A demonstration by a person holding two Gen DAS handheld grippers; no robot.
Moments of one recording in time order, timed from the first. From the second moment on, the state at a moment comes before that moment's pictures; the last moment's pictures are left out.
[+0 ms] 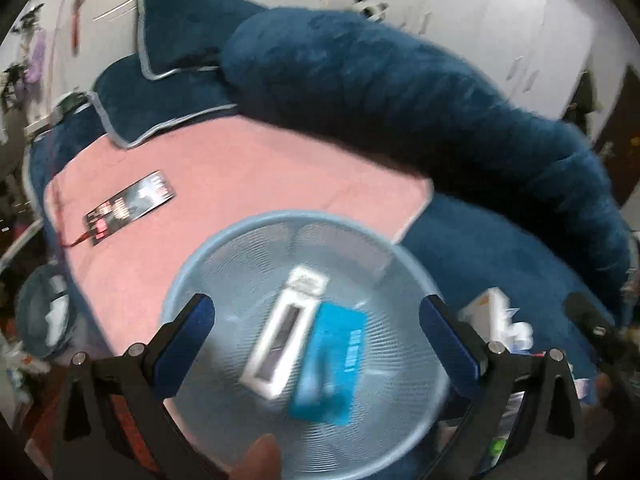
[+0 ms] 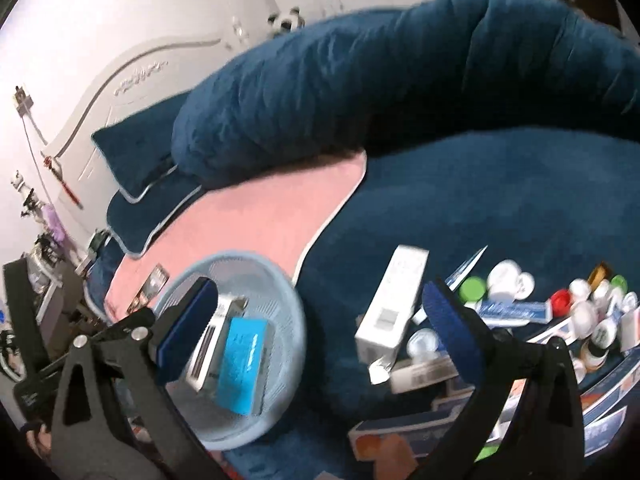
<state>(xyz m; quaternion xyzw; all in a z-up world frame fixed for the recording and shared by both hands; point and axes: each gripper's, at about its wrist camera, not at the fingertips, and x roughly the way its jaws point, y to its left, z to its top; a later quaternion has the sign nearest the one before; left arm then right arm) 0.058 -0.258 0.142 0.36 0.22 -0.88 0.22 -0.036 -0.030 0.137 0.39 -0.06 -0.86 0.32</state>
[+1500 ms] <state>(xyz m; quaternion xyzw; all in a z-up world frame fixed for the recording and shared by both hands) -0.124 -0.079 0.047 0.56 0.01 -0.83 0.08 -0.103 0.159 0.109 0.43 -0.15 -0.88 0.14</state>
